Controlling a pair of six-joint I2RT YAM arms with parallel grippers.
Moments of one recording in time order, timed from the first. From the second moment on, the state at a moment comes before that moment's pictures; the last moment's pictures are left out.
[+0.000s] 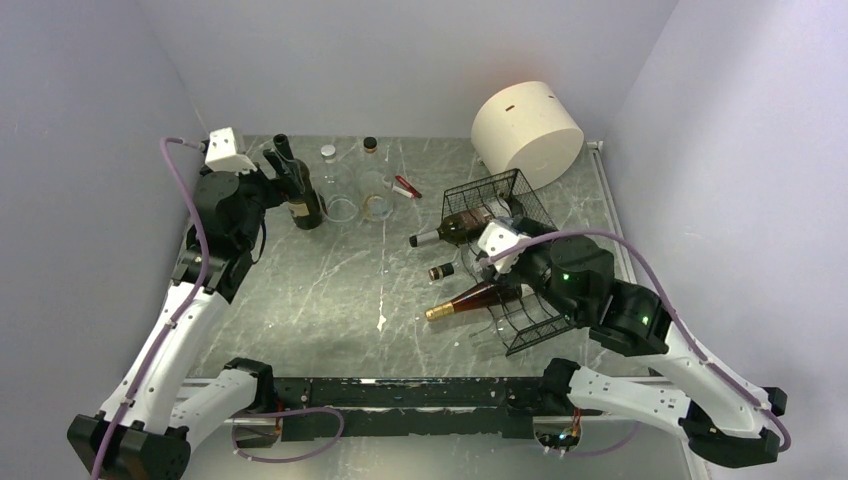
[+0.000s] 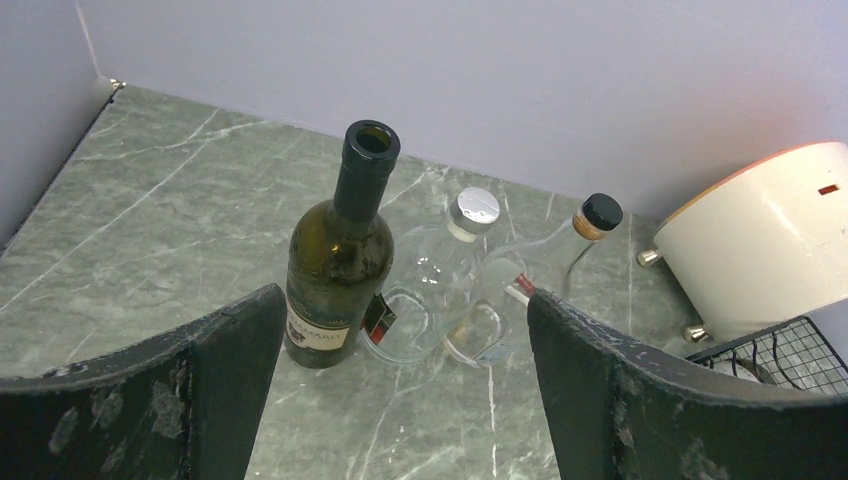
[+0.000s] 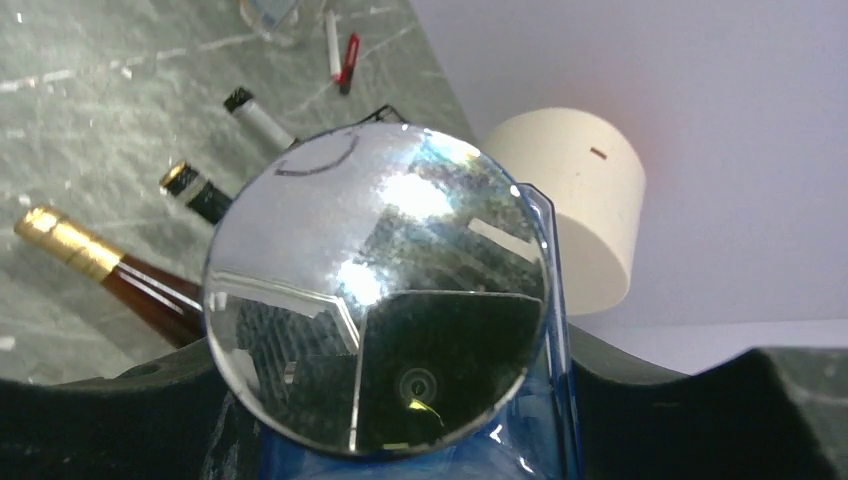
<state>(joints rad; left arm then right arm) -0.25 0.93 0.96 -0.11 -0.26 -0.35 1.01 0.73 1.11 -0.71 0.43 -0.69</state>
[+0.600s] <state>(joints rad) -0.25 0.93 0.96 -0.11 -0.26 -0.35 1.01 1.08 1.14 -0.17 0.11 -0.40</state>
